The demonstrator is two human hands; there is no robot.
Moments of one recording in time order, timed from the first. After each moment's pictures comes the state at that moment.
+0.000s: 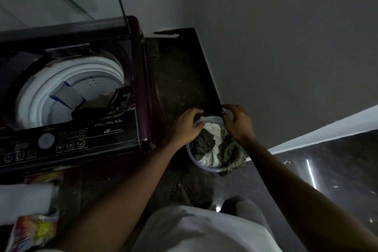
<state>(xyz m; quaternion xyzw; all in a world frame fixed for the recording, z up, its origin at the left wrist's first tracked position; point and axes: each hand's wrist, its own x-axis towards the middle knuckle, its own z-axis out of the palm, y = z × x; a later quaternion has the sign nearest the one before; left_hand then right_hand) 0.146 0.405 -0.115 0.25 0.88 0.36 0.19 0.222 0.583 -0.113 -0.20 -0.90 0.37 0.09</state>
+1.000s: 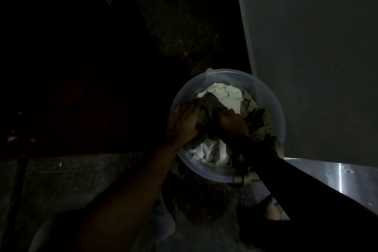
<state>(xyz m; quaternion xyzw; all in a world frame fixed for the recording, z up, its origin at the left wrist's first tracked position) 0.125 0.473 -0.598 0.27 0.95 0.11 0.12 0.174 0.641 -0.594 0.01 -0.98 0.09 -0.16</state>
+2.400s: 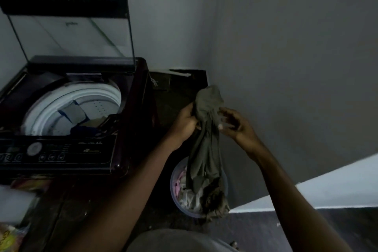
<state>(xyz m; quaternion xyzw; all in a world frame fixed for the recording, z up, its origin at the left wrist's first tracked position) 0.130 0.512 0.020 0.12 0.68 0.70 0.17 0.190 0.686 0.010 -0.05 -0.77 0.64 0.00</state>
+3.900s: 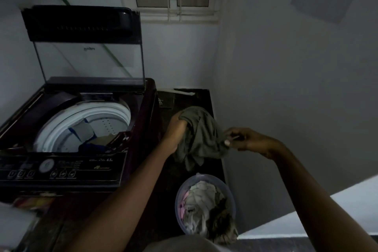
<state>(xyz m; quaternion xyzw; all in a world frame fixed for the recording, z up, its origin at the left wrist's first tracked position) 0.087 0.476 0.016 0.00 0.69 0.70 0.15 0.164 0.706 0.039 -0.03 -0.83 0.53 -0.19</state>
